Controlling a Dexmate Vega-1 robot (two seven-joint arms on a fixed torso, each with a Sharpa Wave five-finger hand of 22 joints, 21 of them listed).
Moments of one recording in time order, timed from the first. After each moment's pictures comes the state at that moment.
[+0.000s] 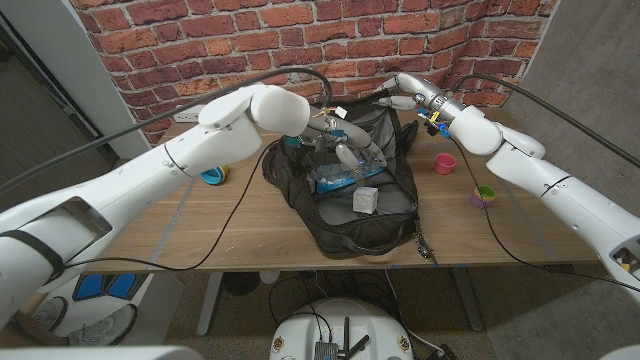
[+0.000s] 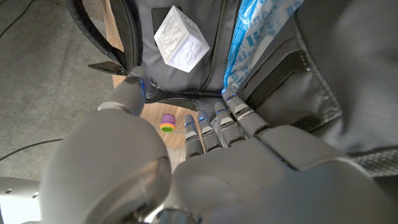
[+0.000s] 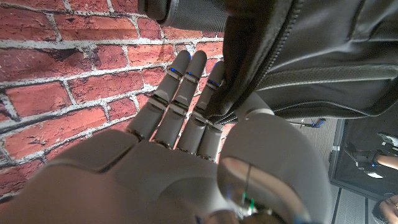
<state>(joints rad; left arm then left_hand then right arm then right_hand) 0.32 0.78 0.83 -2.15 0.40 0.23 -0.90 0.73 -0.12 0.60 -0.19 0.19 0.22 -0.10 0.19 0.17 0.21 -0.14 0.18 0.17 0.22 -0.04 0.17 0.16 0.34 -0.04 0.17 0.16 -0.58 -0.78 -0.51 -1.60 -0.25 0.29 -0.01 0.72 0.17 0.57 -0.15 0.18 0.96 -0.08 0.23 0.20 1.07 -0.13 0.24 0.27 0.91 -0.12 0.41 0.41 0.78 -0.08 0.45 0.21</state>
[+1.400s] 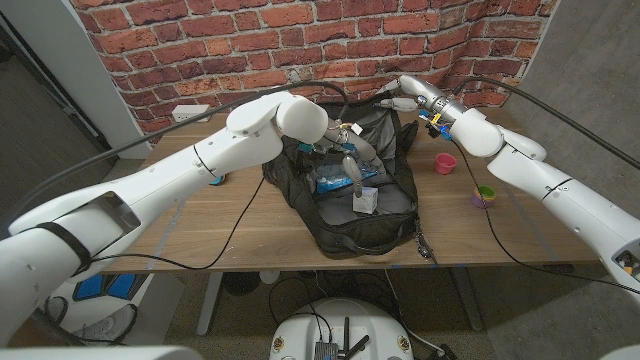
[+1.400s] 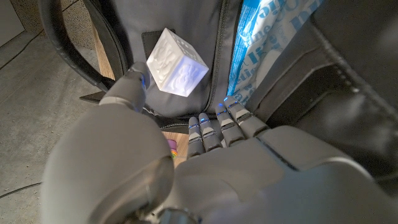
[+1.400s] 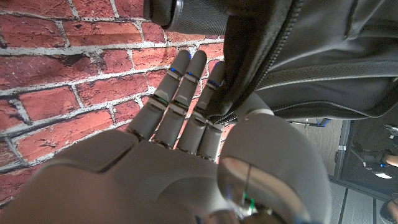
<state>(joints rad) 0.27 0.67 0.93 -2.04 0.54 0.18 -0.97 0.80 -0.13 0.55 -0.18 0.19 0.18 -0.03 0.19 0.17 0.19 -0.09 0.18 0.17 0.20 -0.04 0.17 0.16 0.23 -0.04 0.17 0.16 -0.60 -0.79 -0.51 -1.61 -0.24 0.28 -0.02 0.71 0.17 0.57 -0.15 0.19 0.96 -0.08 0.22 0.20 1.07 -0.13 0.24 0.27 0.91 -0.13 0.41 0.42 0.77 -0.08 0.47 0.21</state>
